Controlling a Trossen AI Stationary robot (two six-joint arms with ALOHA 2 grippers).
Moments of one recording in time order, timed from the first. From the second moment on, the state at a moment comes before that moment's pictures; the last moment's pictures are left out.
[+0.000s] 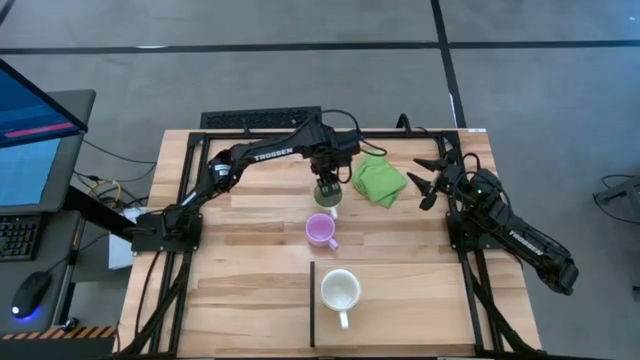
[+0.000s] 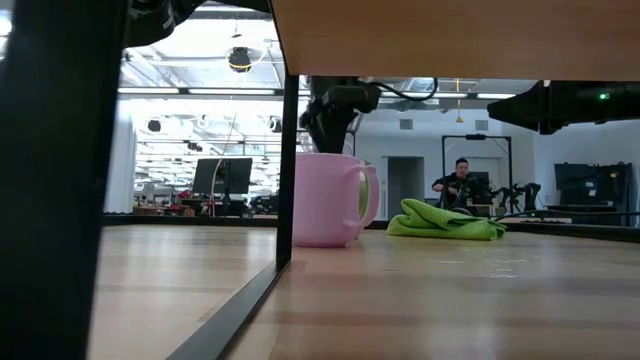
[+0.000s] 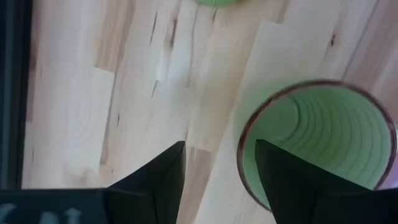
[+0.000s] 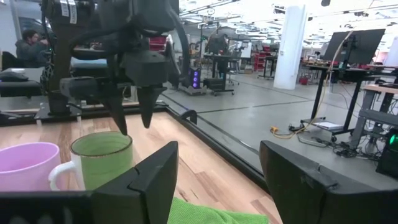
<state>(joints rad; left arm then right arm) 0.29 2.34 2.35 -1.42 -0.06 0.01 -0.73 0.01 0.01 0.05 -0.26 -0.10</state>
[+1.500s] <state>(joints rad) 0.29 1.62 2.23 -1.17 -0.05 0.24 -0.73 0.01 0.01 0.05 -0.26 -0.10</state>
